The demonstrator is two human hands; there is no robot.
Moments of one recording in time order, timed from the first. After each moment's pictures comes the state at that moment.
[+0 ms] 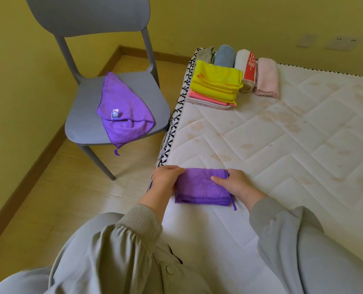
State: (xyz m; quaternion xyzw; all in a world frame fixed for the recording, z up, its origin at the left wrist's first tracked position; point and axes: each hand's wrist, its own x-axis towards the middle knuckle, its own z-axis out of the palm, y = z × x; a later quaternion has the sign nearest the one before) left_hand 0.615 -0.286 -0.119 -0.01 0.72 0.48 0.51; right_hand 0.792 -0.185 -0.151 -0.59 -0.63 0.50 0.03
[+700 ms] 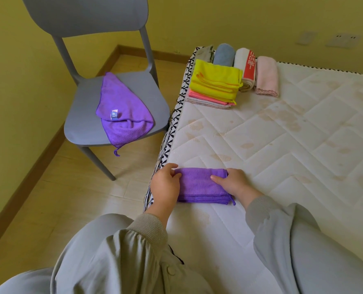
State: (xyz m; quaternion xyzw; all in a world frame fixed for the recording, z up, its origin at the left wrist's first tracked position) left_hand 0.625 -0.304 -0.134 0.27 0.86 0.36 0.24; right_hand 0.787 -0.182 -0.162 -0.61 -0.67 0.42 -0.01
